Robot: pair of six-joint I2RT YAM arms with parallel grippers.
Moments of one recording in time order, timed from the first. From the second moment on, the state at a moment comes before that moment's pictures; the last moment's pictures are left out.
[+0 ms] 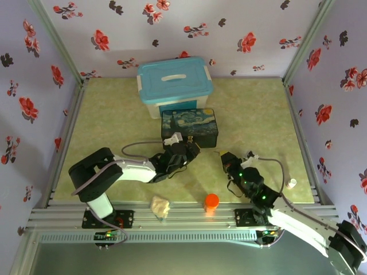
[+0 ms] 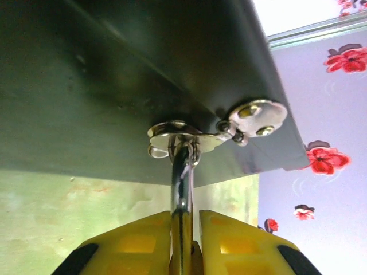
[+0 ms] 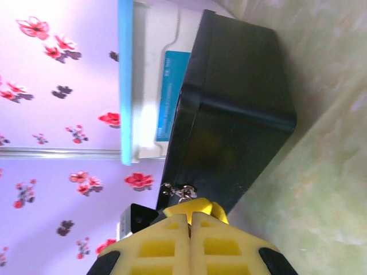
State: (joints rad) left arm -1.05 1.70 0.70 0.57 -0.22 -1.39; right arm 0.83 0.51 0.02 0.31 0.32 1.48
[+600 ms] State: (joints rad) left arm -1.08 1.83 0.82 0.66 -0.33 -1.60; right arm 0.83 0.87 0.07 0.45 0.50 1.49
